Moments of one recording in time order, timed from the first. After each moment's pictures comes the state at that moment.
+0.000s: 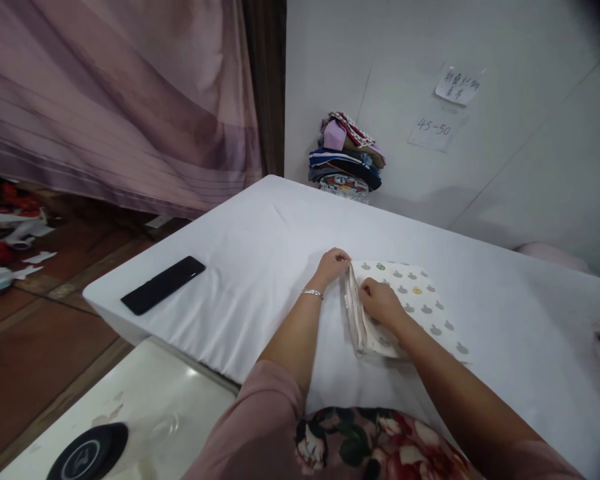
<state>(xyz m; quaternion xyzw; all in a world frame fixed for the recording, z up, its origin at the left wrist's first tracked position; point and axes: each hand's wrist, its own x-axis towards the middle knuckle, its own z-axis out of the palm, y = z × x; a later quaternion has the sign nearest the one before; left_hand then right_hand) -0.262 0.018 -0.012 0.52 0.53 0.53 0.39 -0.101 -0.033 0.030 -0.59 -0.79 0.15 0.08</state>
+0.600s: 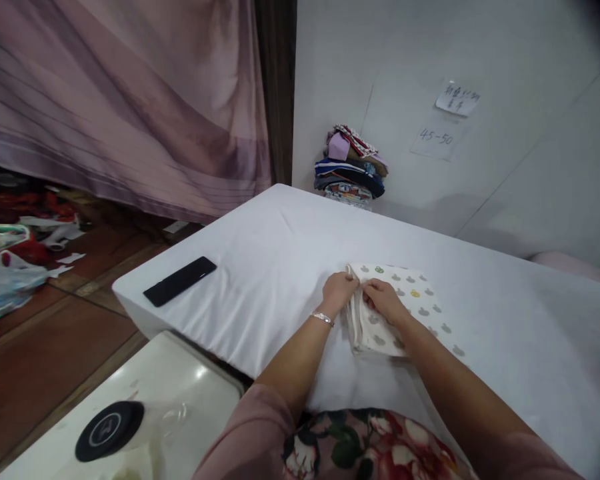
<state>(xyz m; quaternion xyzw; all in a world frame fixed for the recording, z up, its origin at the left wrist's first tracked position) -0.222 -0.034 -0.002 0.51 0.71 0.36 0.31 -0.085 -0.026 0.017 -0.54 -0.65 0.47 0.26</state>
